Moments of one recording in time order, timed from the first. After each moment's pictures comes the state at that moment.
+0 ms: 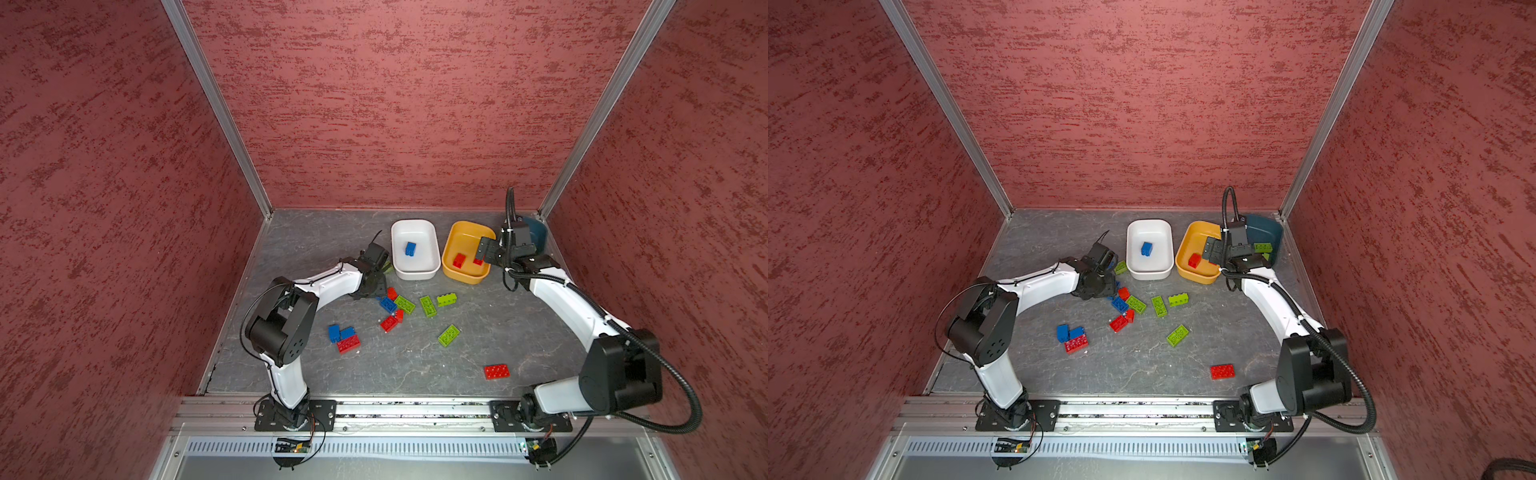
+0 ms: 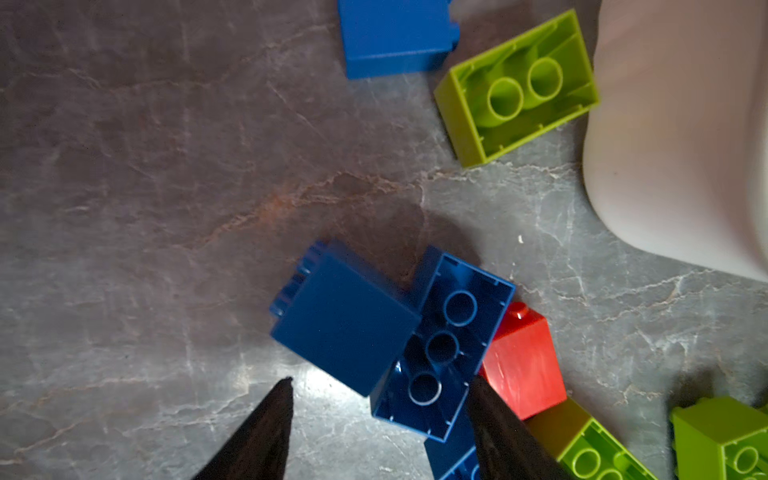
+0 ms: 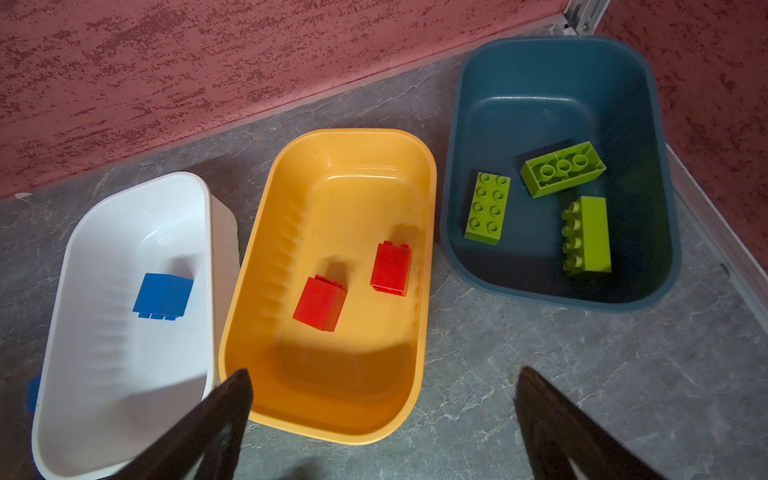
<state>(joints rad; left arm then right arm) -0.51 1.80 1.17 -0.58 -0.12 -0.63 0.18 1.43 1.09 -0.38 0.19 0.41</state>
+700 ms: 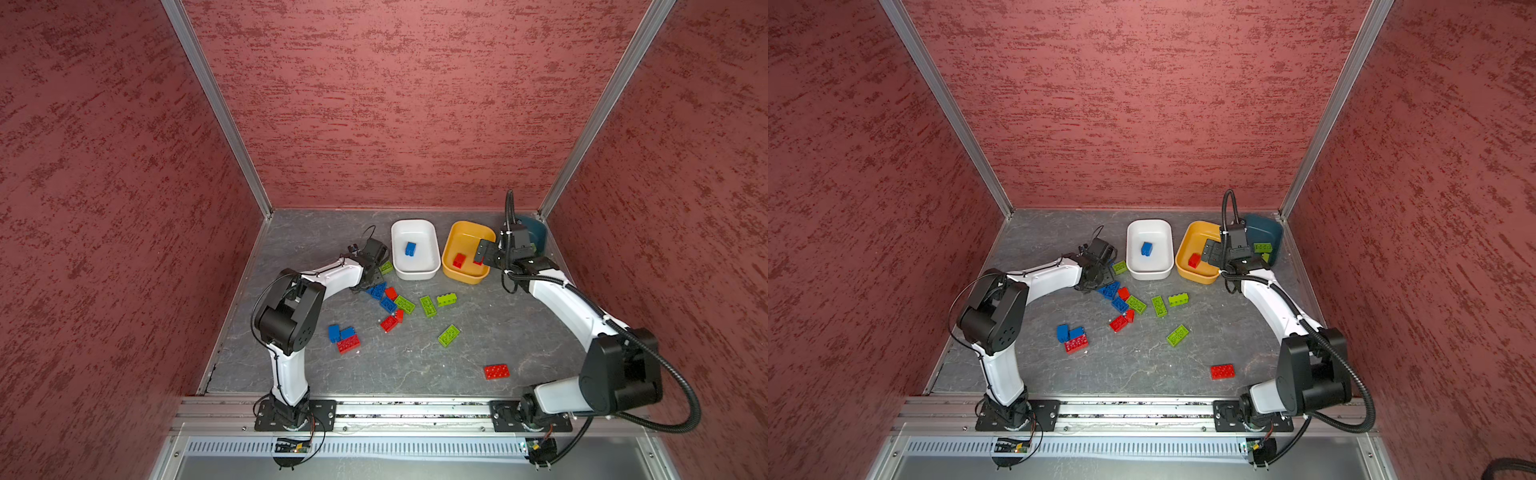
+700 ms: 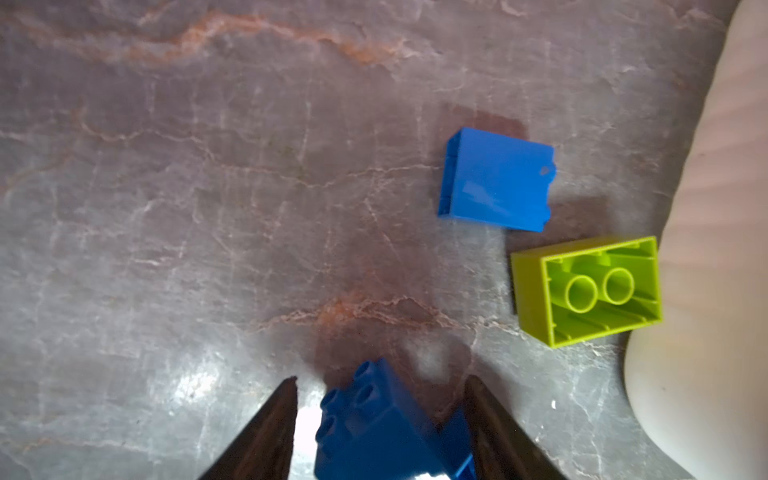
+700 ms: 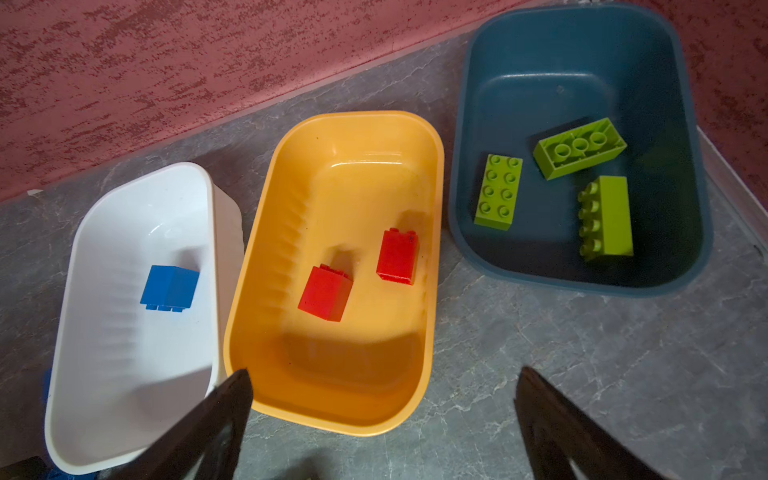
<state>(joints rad) -0.48 1.89 1.22 -0.52 -0.25 -0.87 0.18 1.43 1.06 -0.36 0.16 0.44</state>
